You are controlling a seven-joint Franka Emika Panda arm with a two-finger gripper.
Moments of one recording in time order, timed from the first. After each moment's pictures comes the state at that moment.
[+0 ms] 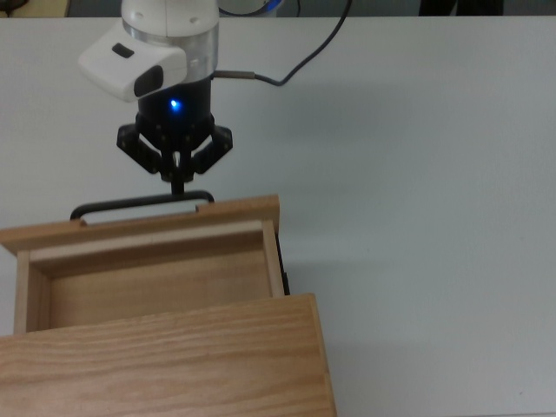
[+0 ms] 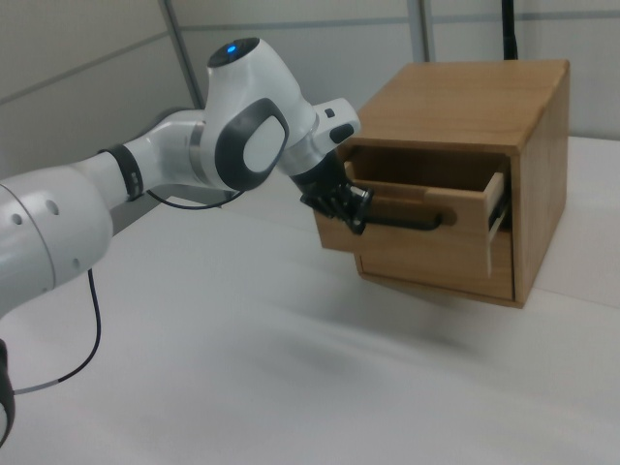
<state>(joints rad) -0.07 0.36 0.11 -1.38 -0.15 2.13 -0.06</state>
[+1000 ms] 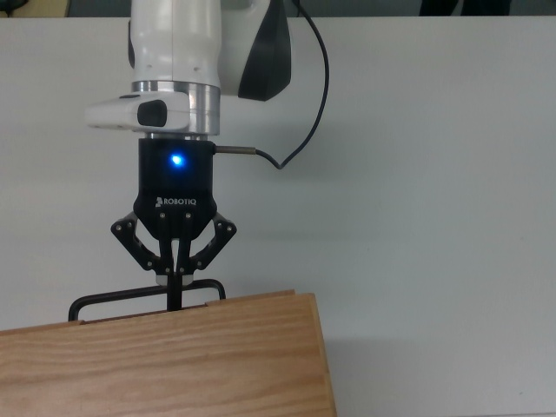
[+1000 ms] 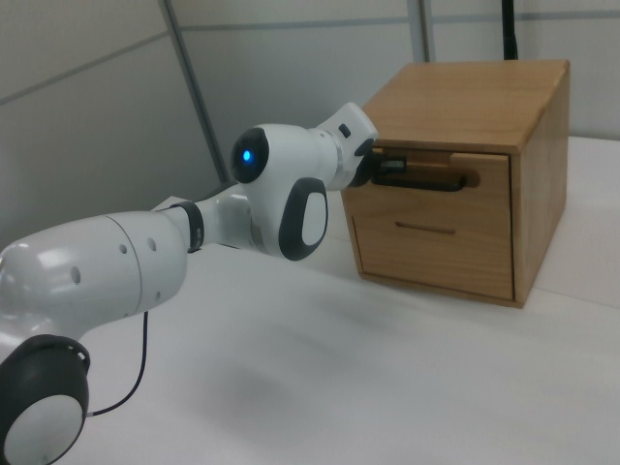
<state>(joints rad) -0.08 0.55 0.10 -1.42 -0.15 3.03 -0.06</state>
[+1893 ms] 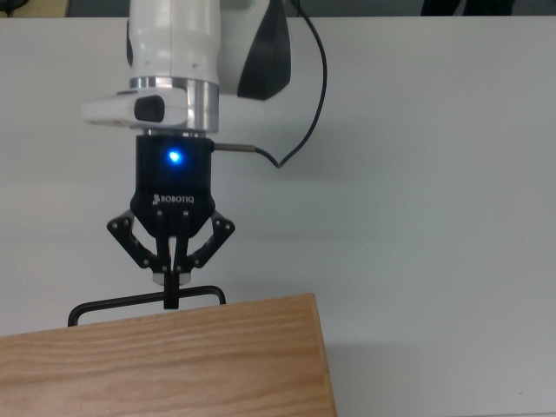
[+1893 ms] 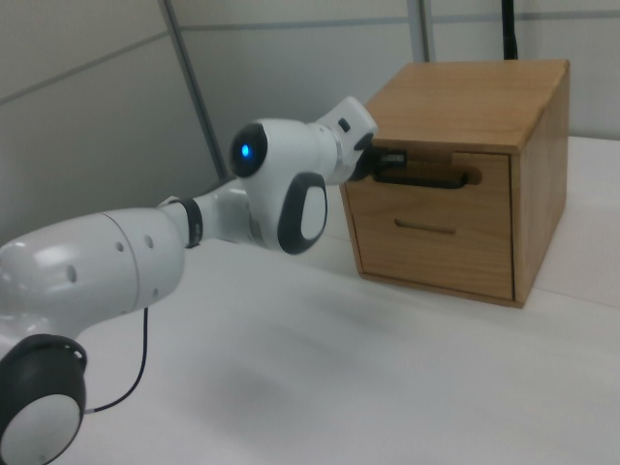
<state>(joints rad) -0.08 0.54 0.10 -1.39 -0.15 2.98 -0.05</state>
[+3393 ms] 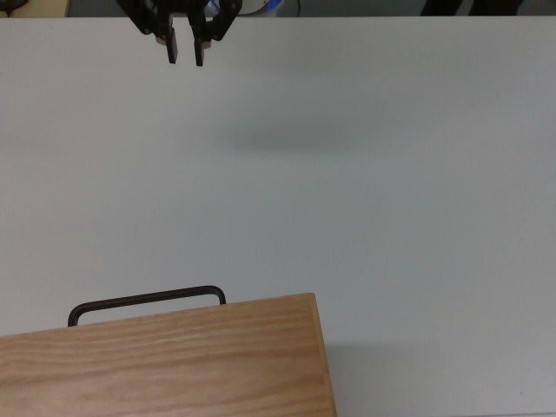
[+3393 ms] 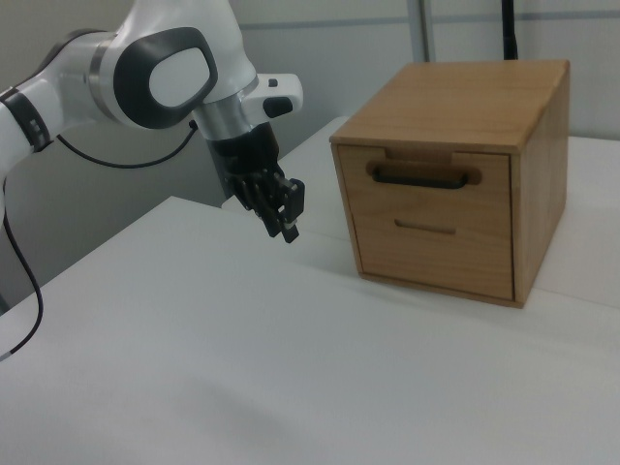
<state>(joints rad) -0.08 0.13 0.10 -1.38 -0.06 1.61 0.04</state>
